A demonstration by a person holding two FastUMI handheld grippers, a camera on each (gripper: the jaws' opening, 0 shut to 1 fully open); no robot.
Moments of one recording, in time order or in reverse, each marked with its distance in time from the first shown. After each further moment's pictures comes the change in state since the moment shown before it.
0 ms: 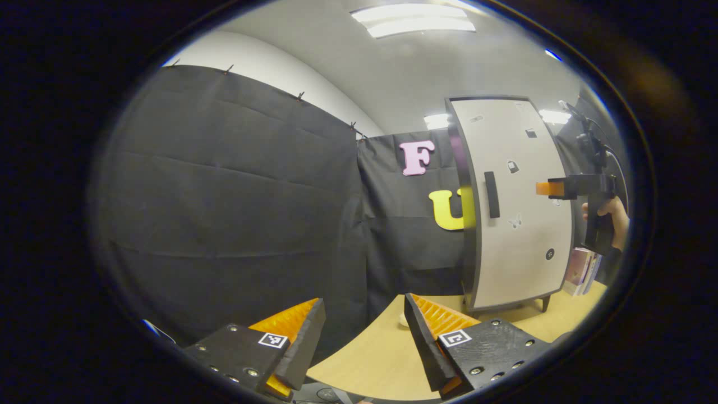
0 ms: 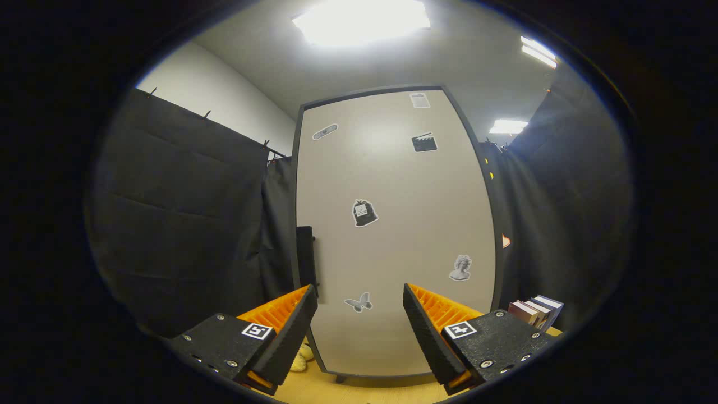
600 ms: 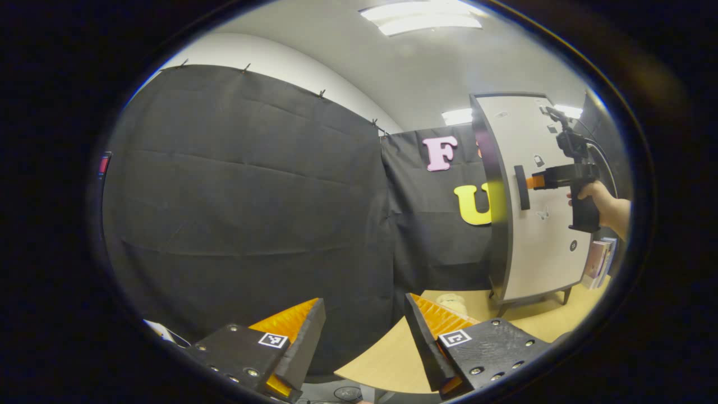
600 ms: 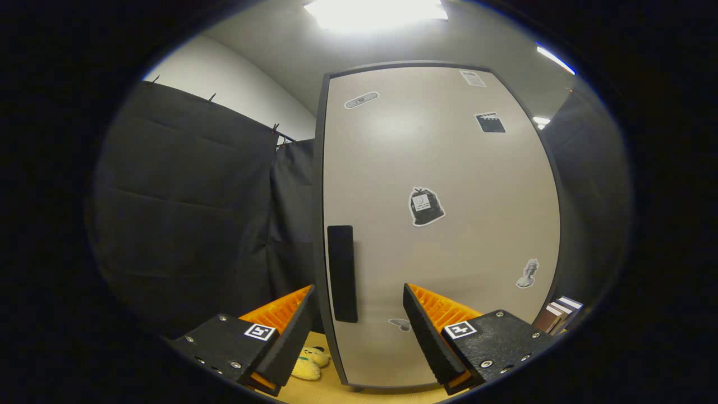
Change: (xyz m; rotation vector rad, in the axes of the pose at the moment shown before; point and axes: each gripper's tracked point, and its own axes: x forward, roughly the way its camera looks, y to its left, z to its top) left arm -0.002 0.066 -0.019 0.011 0.015 0.100; right arm 0.089 0.063 -0.008 -0.051 0.054 0.020
